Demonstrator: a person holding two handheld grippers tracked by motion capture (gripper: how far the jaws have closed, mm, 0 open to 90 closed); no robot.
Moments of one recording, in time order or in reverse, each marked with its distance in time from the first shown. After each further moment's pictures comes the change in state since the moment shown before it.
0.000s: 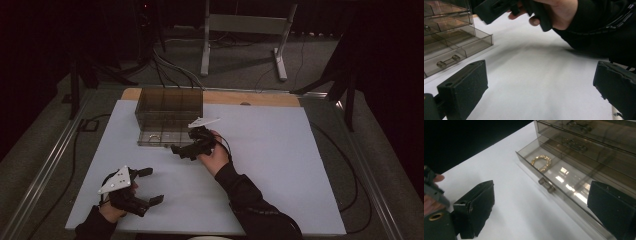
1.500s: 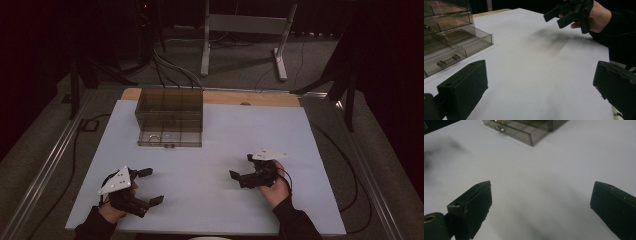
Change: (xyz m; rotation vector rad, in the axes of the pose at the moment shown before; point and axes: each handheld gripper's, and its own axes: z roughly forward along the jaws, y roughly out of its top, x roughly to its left) left arm -0.001 0.000 -0.001 0.002 0.004 0.003; right arm -0.039 -0.126 -0.142 -0.050 -0.201 0.007
